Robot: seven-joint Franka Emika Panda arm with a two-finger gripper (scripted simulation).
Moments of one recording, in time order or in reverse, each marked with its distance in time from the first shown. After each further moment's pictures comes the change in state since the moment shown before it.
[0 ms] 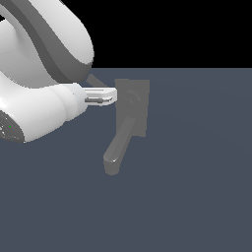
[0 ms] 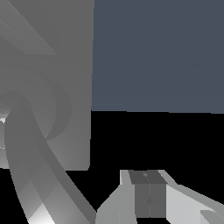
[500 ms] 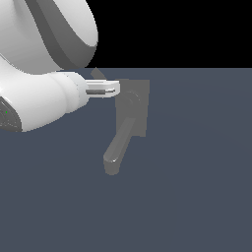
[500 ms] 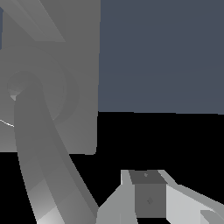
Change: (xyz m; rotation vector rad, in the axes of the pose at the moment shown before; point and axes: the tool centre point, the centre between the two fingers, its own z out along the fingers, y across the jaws) arm -0.021 -0.009 -0.003 -0.004 0.008 -0.001
